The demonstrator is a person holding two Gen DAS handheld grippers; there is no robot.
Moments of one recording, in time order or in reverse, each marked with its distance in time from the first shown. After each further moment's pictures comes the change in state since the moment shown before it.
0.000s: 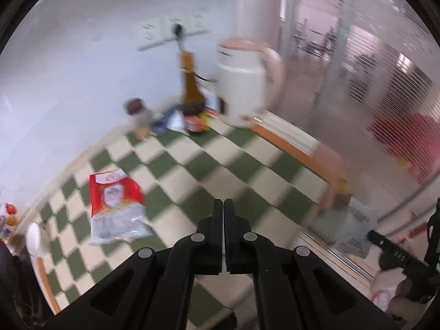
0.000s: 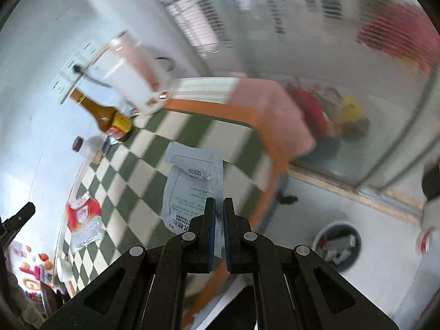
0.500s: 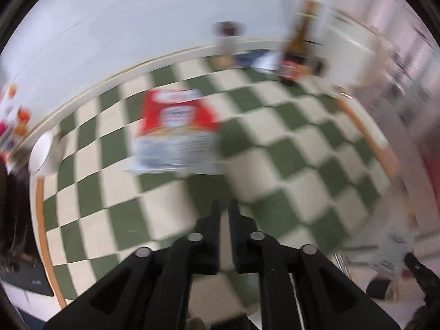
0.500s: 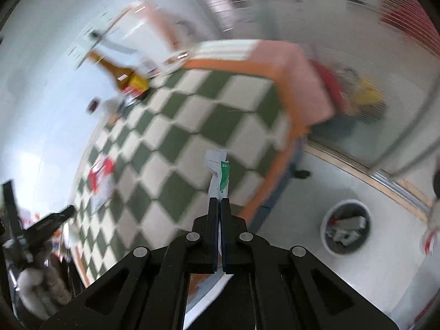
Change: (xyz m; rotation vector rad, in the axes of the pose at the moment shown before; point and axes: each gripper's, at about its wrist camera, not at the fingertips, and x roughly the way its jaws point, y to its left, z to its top) left arm 0.055 0.162 -0.066 -0.364 0.172 0.170; right arm 0.028 0.064 -0.033 -0.177 0.153 0.133
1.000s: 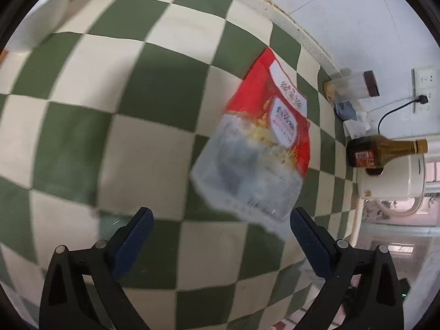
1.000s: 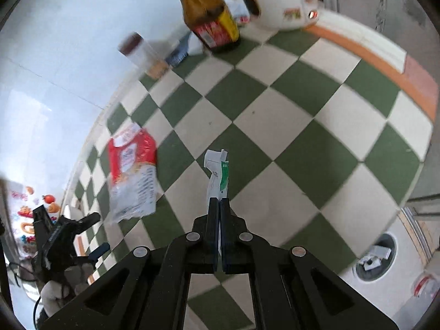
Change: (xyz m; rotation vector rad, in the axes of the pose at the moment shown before) left arm 0.128 0.158 0.020 -0.639 0.224 -0.323; right arm 0.177 0.162 0.062 -0.130 0.210 0.001
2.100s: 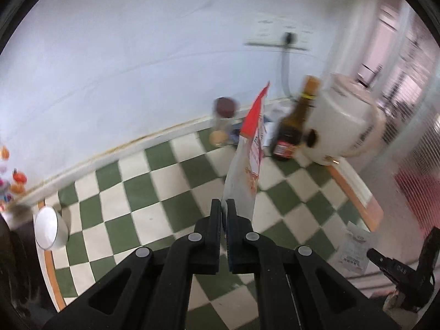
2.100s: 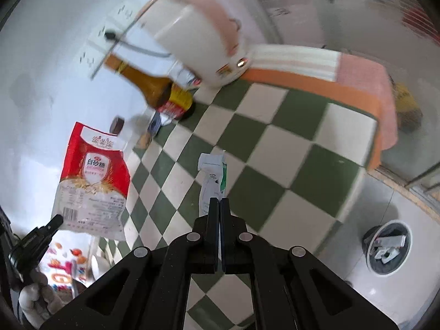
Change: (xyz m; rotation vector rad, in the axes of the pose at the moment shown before) left arm -0.119 -0.224 -0.079 0.772 -0.346 0.172; right arm -0.117 -0.123 -0.007 0.252 -0.268 0.114
